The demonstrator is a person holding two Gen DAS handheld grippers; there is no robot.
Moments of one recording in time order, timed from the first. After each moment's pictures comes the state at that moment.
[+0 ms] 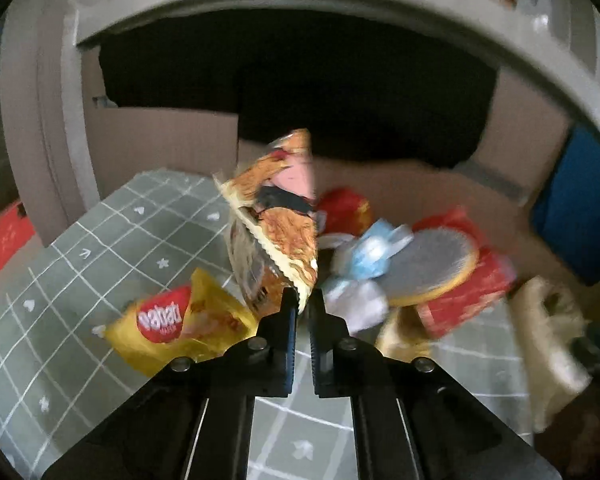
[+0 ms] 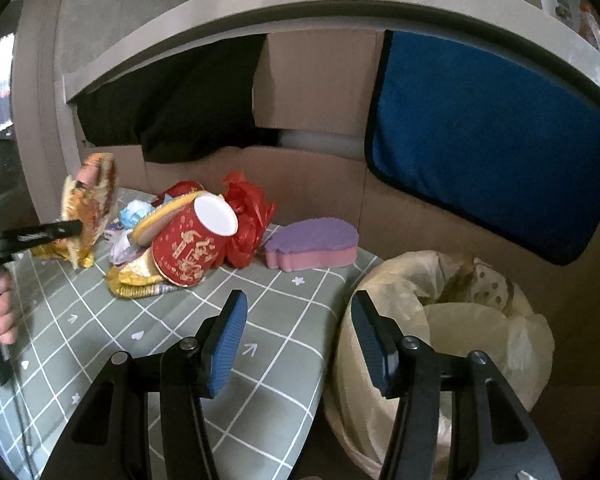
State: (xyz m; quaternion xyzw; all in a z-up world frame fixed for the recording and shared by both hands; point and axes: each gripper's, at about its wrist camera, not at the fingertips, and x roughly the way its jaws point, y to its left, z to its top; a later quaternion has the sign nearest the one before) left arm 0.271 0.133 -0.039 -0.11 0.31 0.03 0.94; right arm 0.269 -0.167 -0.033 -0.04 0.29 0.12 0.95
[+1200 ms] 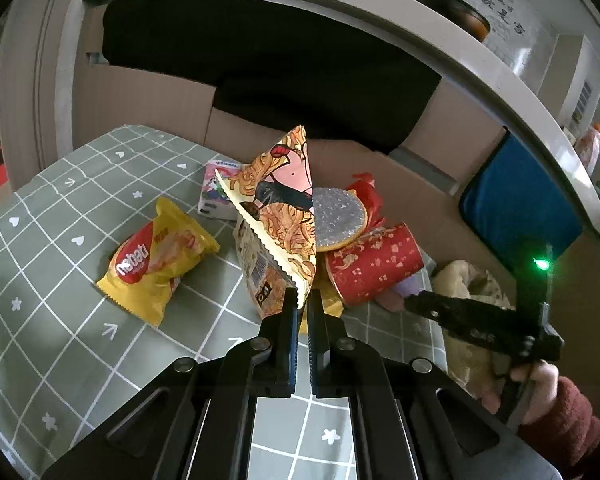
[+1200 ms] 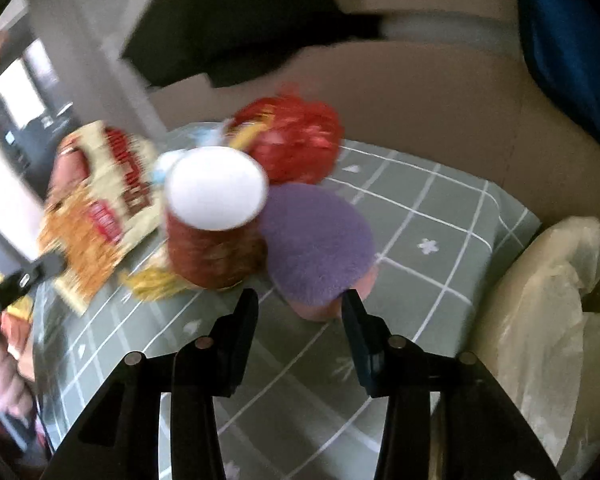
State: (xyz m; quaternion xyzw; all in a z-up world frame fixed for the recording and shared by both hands) left arm 0.204 0.119 -0.037 -0.18 0.34 -0.03 0.92; right arm 0.337 -0.132 -0.079 -0.01 0.42 0.32 0.85
